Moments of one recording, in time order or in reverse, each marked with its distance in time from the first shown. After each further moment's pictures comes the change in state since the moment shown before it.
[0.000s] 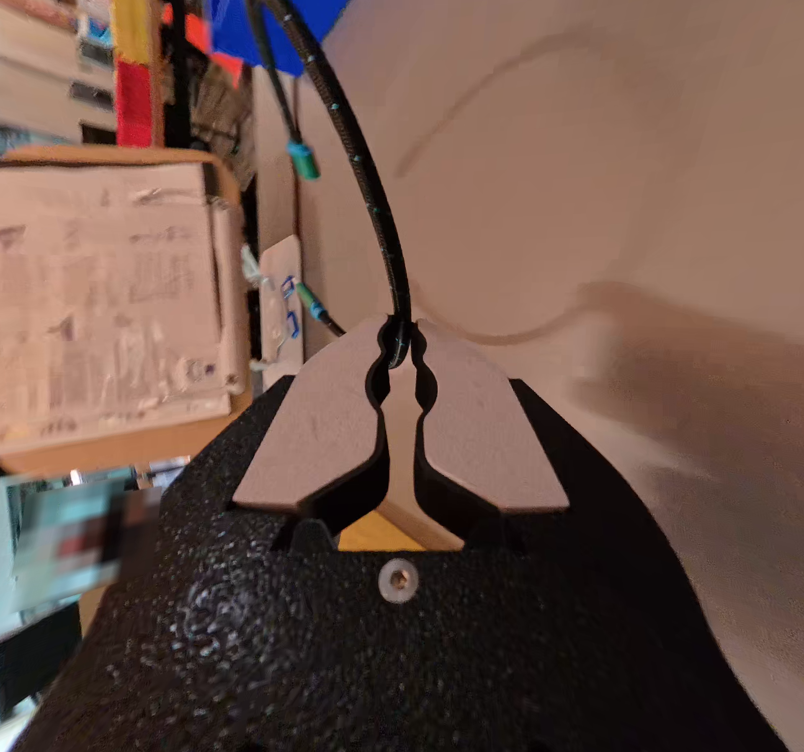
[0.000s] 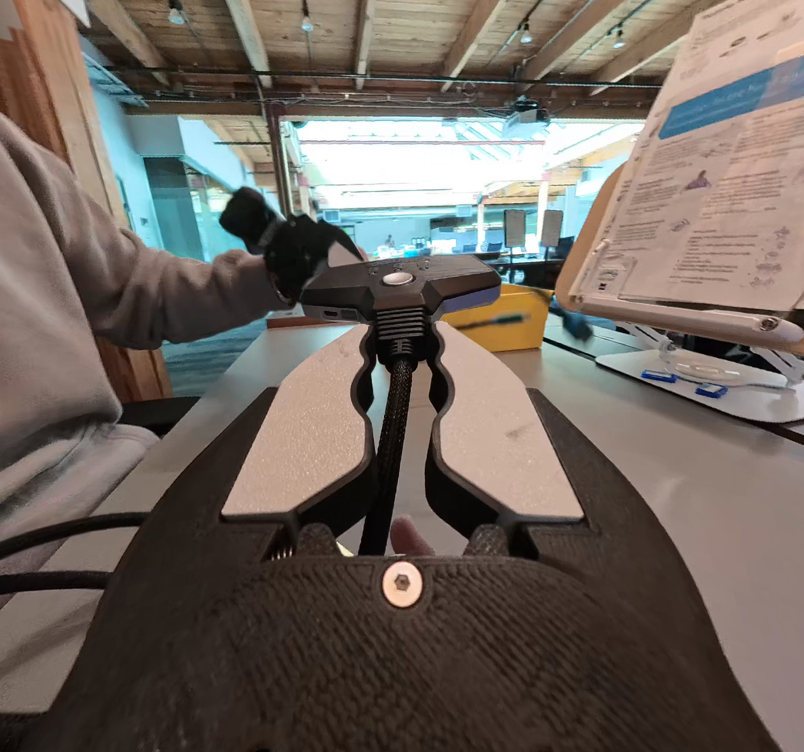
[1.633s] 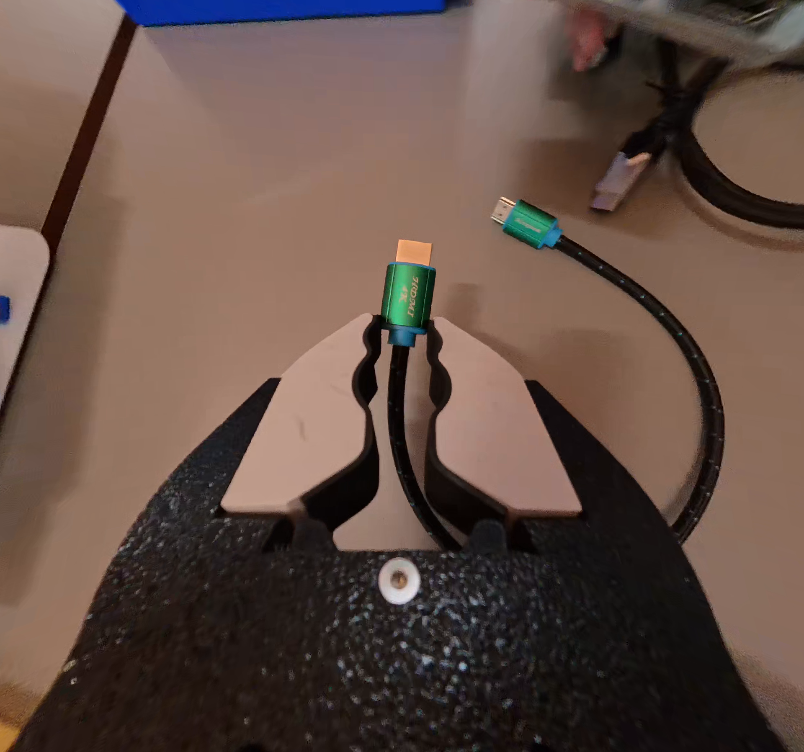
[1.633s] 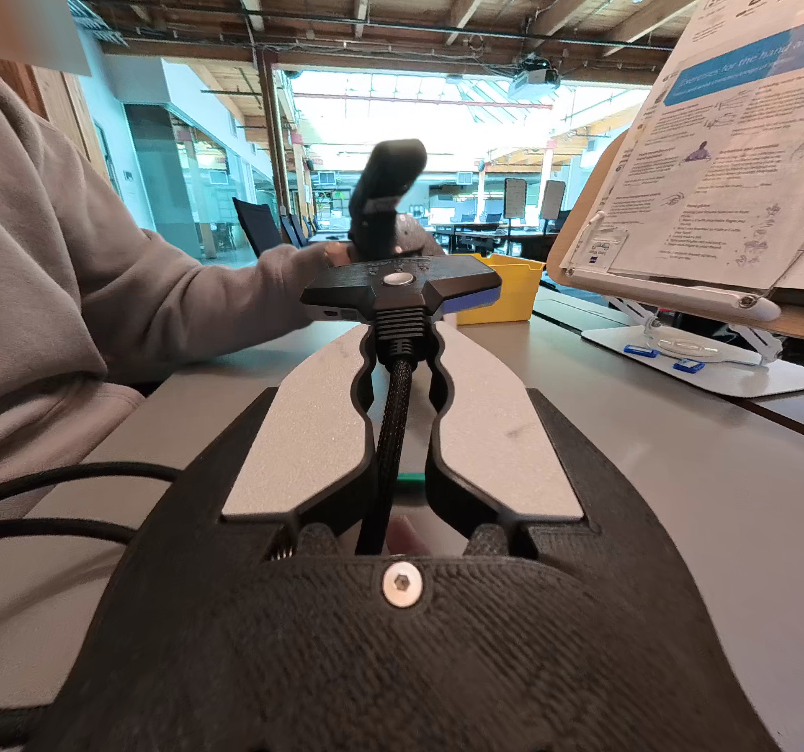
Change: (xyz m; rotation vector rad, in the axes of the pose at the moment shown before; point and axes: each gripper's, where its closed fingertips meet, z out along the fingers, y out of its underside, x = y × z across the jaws) left arm 0.007 -0.047 0.093 0.130 0.490 -0.586; right arm 0.011 0.013 -0.011 -0.085 0.000 -0.036
